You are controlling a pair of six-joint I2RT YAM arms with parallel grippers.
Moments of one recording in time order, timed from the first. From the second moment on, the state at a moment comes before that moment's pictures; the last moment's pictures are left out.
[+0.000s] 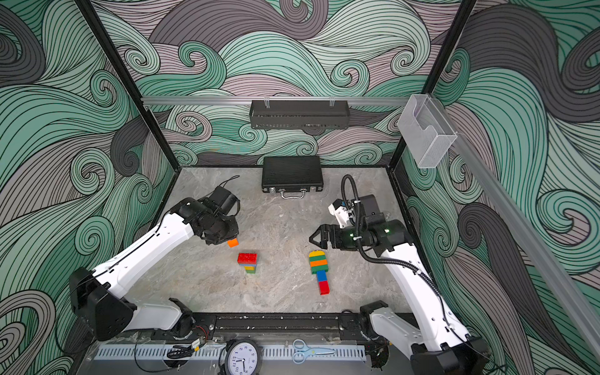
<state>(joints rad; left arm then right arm) -0.56 1.34 1.28 -1.20 -0.03 -0.76 0.29 1.04 1.10 -1.08 -0.59 0.27</state>
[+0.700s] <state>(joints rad) -0.61 1.09 1.31 -1.23 0.28 0.28 0.29 1.11 1.18 -1.11 -0.61 0.21</state>
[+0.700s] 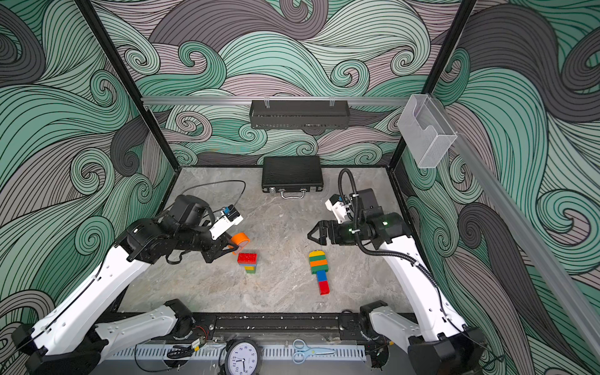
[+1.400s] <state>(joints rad) -0.61 1.29 1.36 -1.39 0.27 0.83 0.29 1.14 1.18 -1.11 -0.63 0.18</state>
